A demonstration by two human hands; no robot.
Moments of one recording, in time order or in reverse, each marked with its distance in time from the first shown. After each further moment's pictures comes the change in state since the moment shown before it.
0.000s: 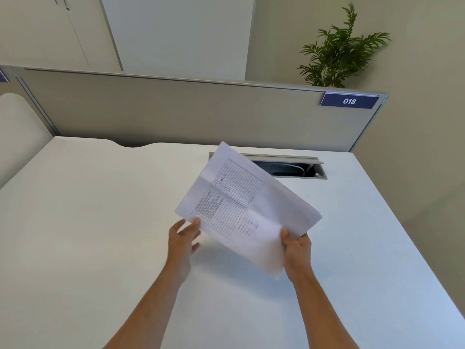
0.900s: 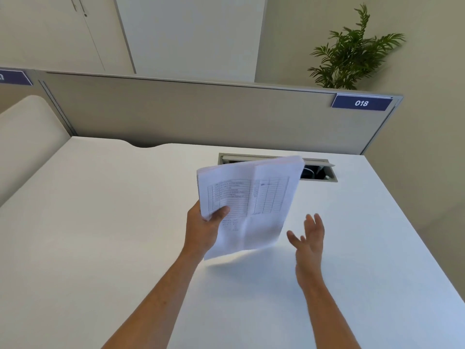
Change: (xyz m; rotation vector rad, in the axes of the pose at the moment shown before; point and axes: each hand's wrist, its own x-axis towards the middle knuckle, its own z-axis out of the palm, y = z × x) left_hand -0.029 0.048 0.033 0.240 -0.238 0.584; right_hand -0.017 -0.012 0.004 0.003 -0.057 -0.153
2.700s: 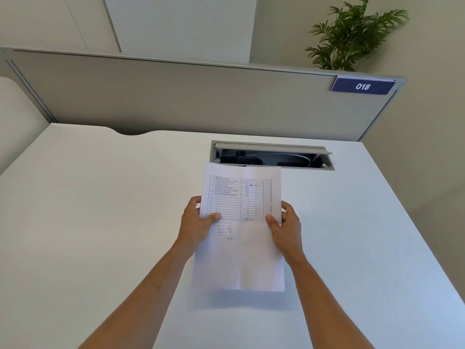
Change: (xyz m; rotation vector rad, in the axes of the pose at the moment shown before) left_hand 0.022 -0.054 -0.005 0.202 -0.047 -0.419; right_hand 0.030 0.004 0.030 -0.490 -0.149 0.021
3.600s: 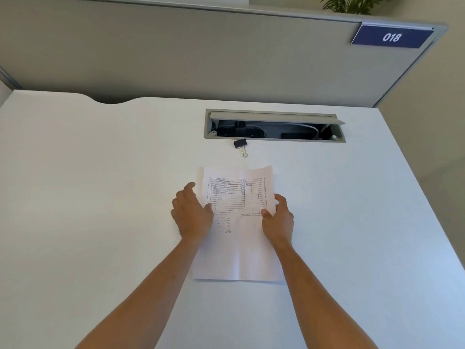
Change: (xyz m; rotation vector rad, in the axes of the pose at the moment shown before) left_hand 0.028 -0.042 0.026 0.678 0.308 0.023; right_hand 0.021 0.053 0.038 -0.348 0.084 0.235
